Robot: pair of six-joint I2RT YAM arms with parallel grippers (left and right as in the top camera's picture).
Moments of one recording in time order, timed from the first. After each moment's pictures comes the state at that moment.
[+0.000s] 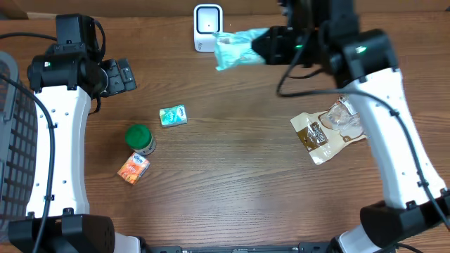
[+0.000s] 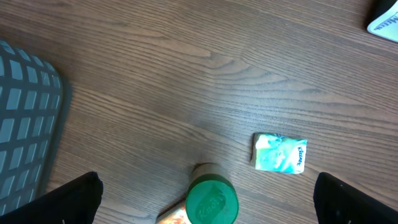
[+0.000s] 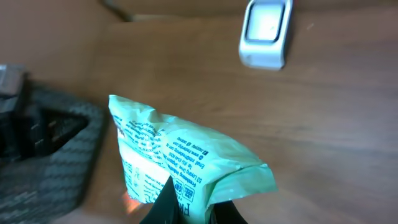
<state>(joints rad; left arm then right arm) 0.08 1.64 1.71 -1.19 -0.13 -0.25 0.36 1.74 1.98 -0.98 -0.37 0.32</state>
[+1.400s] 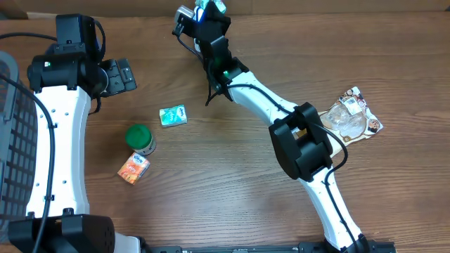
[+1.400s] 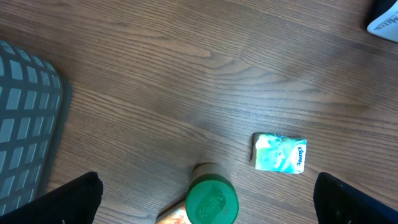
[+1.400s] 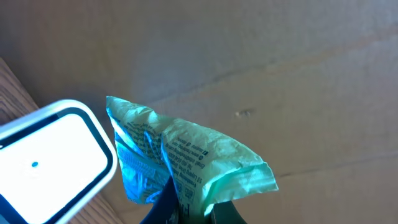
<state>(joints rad) 0.08 1.64 1.71 -1.19 -0.13 -0.25 0.60 2.50 2.04 0.35 0.55 -1.11</state>
